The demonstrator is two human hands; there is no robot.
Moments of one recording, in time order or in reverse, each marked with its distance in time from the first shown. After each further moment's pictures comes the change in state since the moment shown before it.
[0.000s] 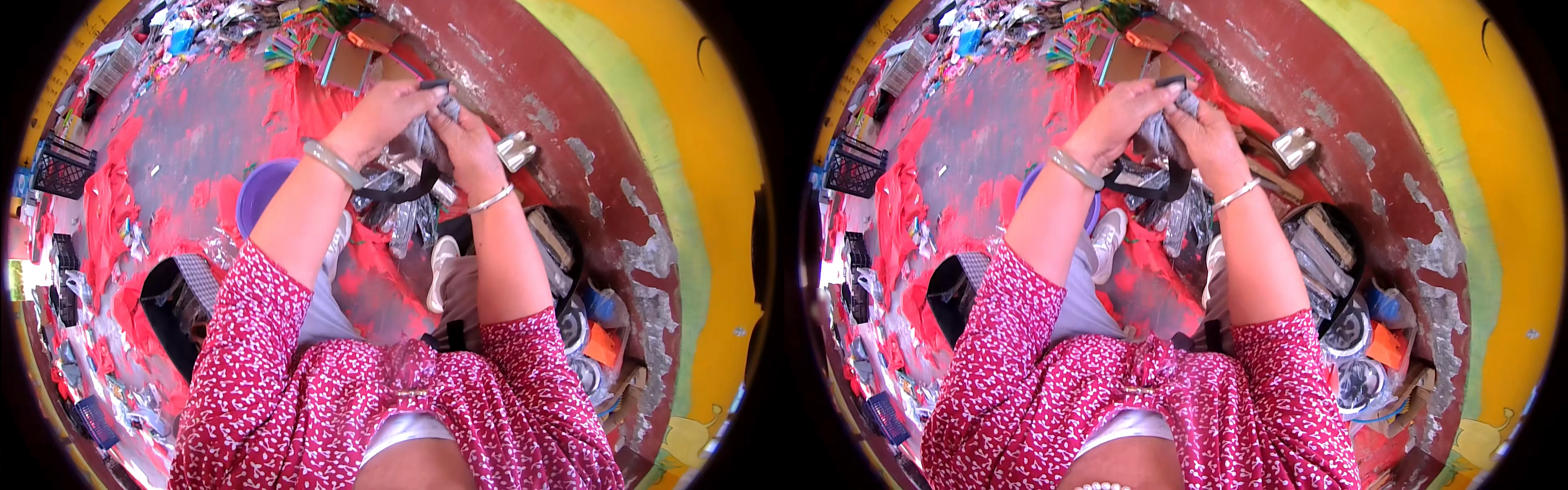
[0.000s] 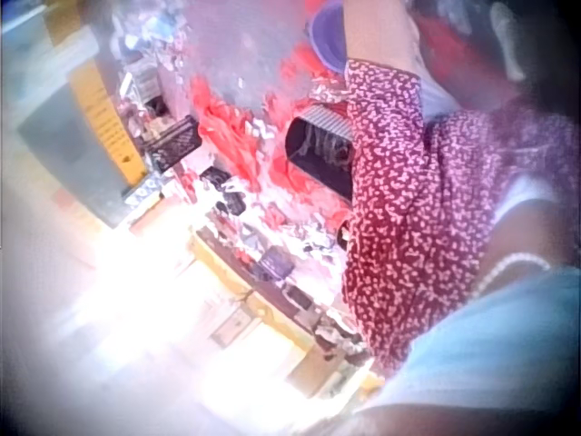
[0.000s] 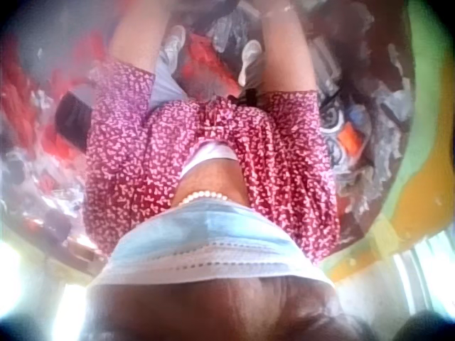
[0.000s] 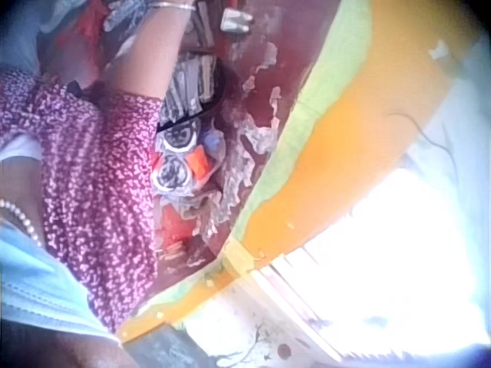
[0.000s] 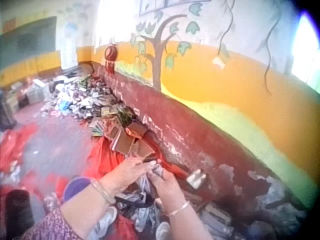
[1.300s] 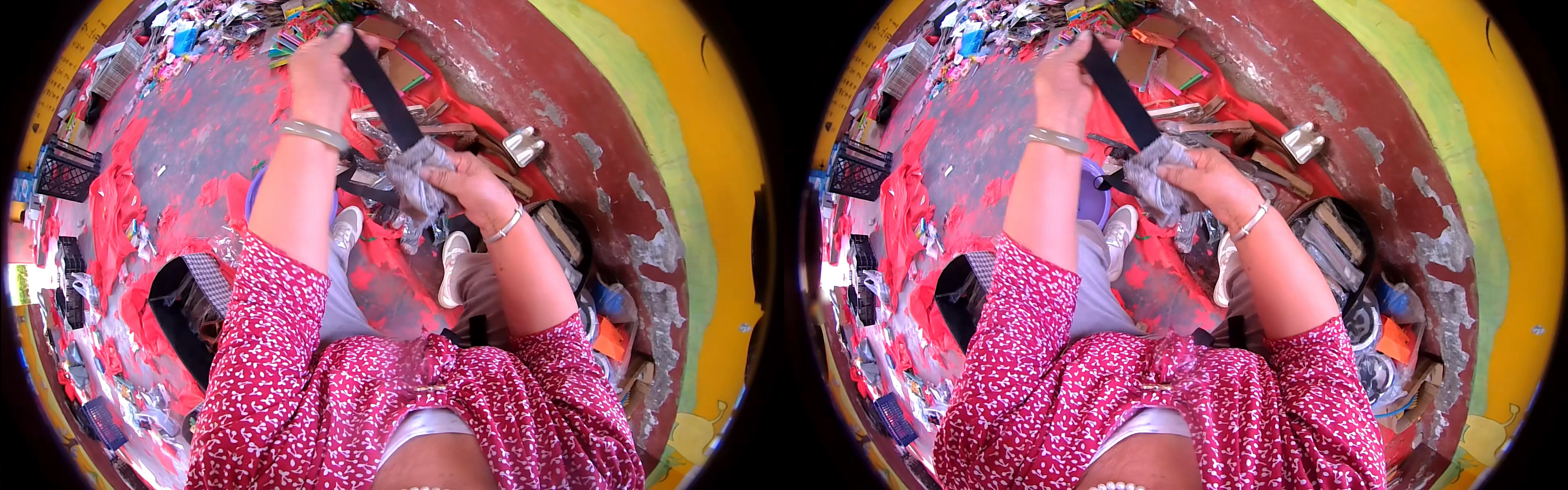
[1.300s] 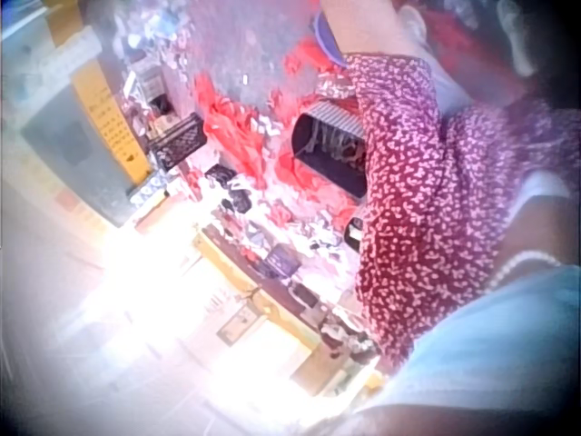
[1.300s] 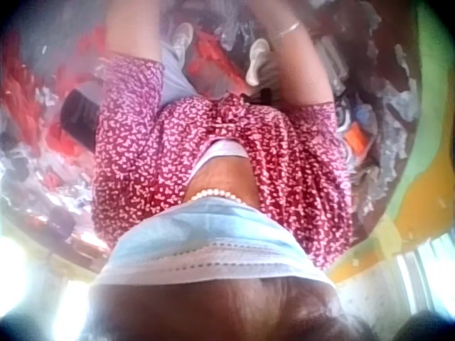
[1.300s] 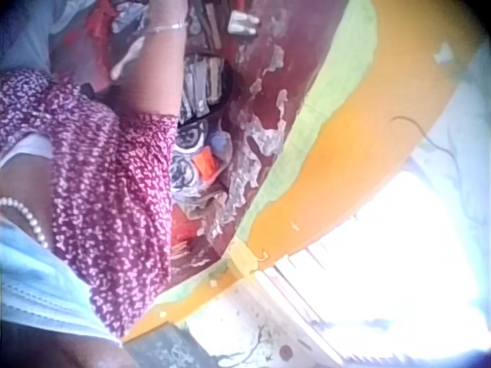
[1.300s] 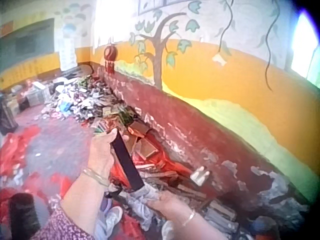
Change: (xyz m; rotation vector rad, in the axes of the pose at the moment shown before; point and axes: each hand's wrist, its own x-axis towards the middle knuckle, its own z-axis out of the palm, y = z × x) left_hand 0.007 0.028 -0.069 -0.230 0.525 0.337; right_hand -0.040 0.012 0.012 0.113 -0.205 0.416
